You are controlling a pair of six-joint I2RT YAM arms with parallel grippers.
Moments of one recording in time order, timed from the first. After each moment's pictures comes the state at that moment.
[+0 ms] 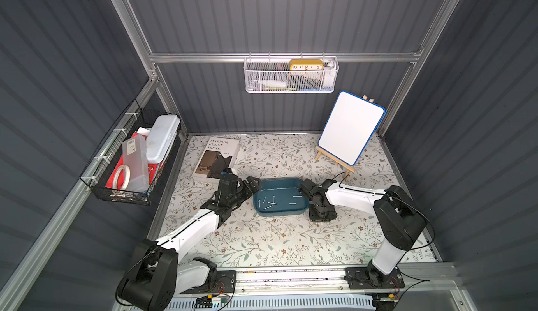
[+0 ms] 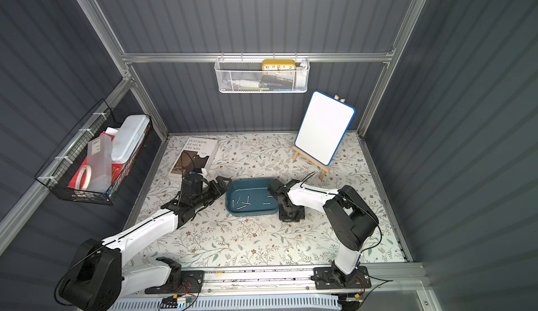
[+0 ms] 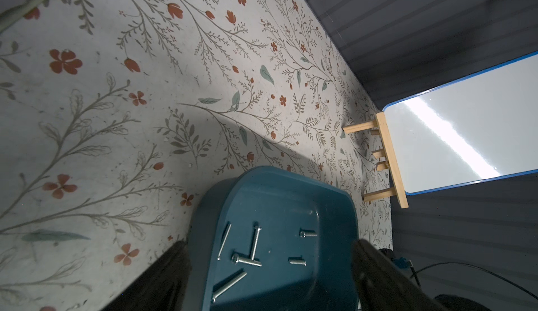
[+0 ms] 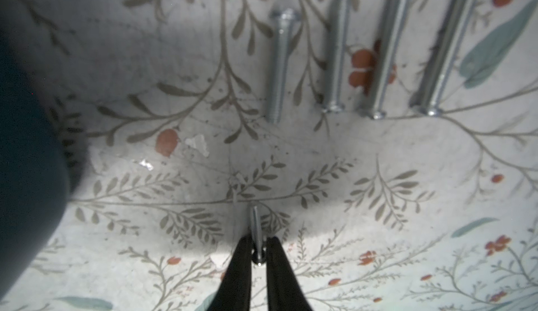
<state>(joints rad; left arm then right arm) -0.41 1.23 0.58 0.07 0.18 -0.90 0.70 1.74 1.02 -0.90 0.13 0.75</state>
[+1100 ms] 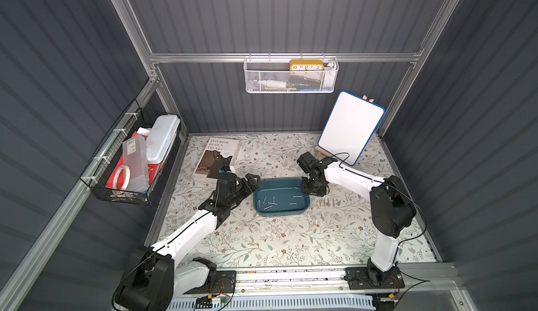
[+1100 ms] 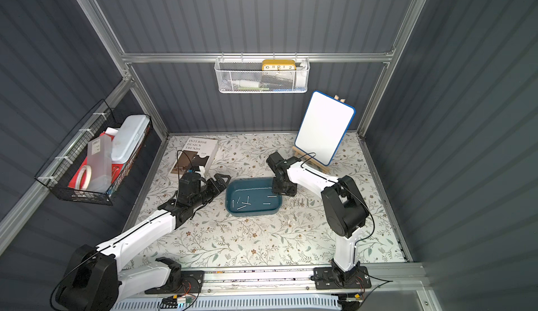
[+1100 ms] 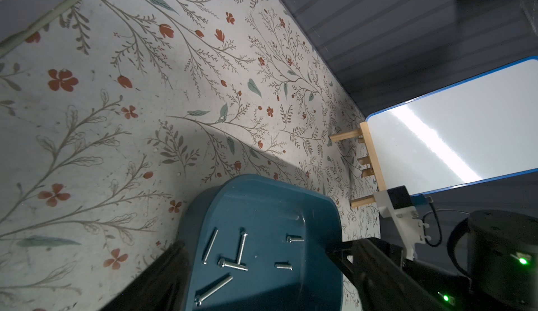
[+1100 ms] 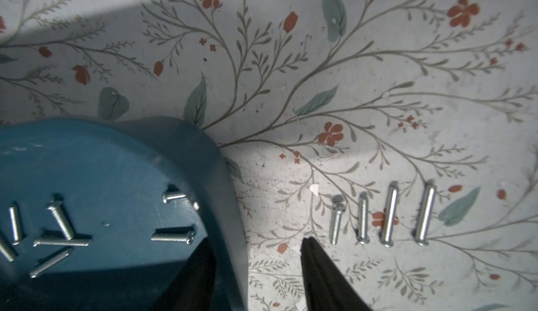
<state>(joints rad) -0.41 1.18 0.60 0.05 0.16 -0.91 0.57 1.90 1.40 -0.90 0.06 0.70</state>
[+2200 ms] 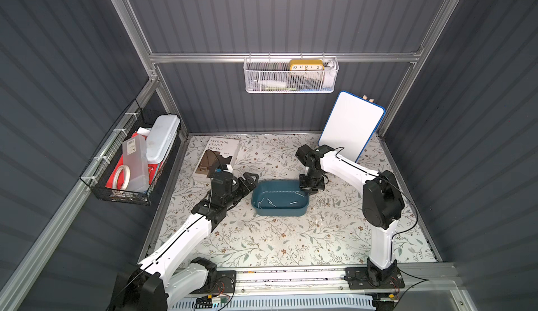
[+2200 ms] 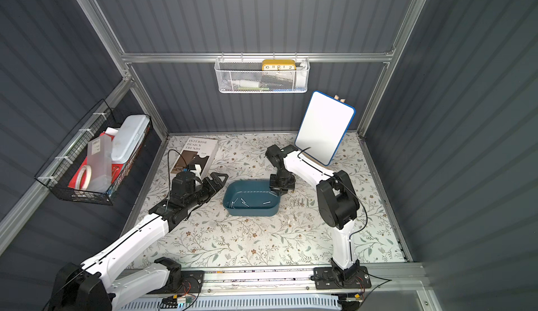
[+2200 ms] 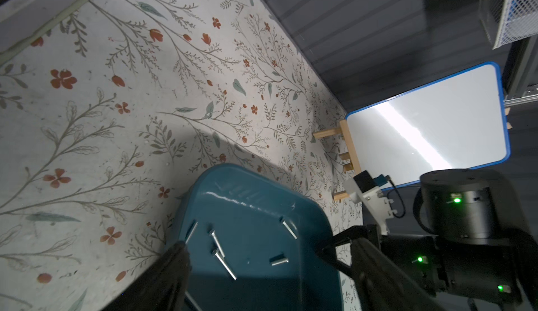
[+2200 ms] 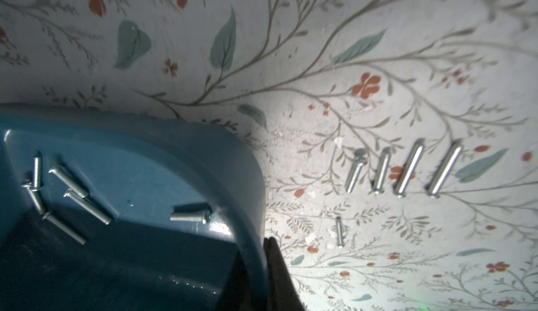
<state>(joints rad) -0.41 1.07 0.67 -0.09 0.18 -0.93 0.55 1.99 1.62 -1.21 -0.17 0.64</state>
